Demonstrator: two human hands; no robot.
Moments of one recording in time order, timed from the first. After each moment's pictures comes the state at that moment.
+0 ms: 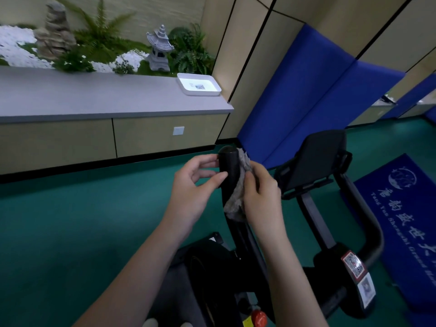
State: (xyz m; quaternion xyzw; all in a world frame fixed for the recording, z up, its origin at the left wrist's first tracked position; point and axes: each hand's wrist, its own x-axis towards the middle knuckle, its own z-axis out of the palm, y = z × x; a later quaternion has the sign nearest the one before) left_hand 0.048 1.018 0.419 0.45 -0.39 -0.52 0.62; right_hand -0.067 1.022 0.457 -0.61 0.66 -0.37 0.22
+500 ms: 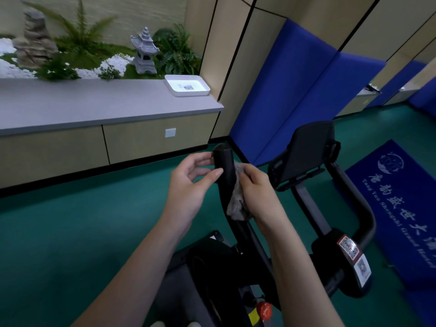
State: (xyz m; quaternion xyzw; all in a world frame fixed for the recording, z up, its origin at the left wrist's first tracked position) left_hand 0.052 1.018 0.421 0.42 -0.40 -0.53 0.61; right_hand -0.075 1.017 0.449 -0.57 0.67 -0.33 0.34
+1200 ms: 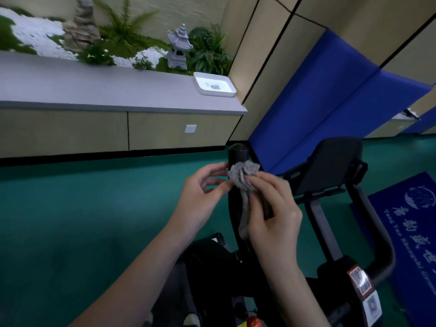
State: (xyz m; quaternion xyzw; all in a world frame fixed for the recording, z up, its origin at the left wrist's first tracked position) left_hand 0.039 1.029 0.413 0.45 -0.37 -0.55 0.60; right_hand -0.080 1.052 0.449 -0.75 0.50 -0.44 0.04
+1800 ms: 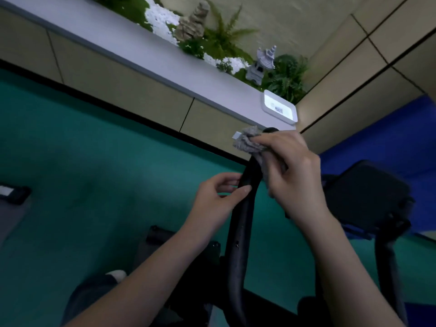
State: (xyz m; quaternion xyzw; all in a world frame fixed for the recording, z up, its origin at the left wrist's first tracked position) left_hand -0.031 1.076 0.396 0.52 -0.18 -0.45 0.70; right_hand -0.105 0.988 0.480 -0.94 0.19 -0.28 0.06
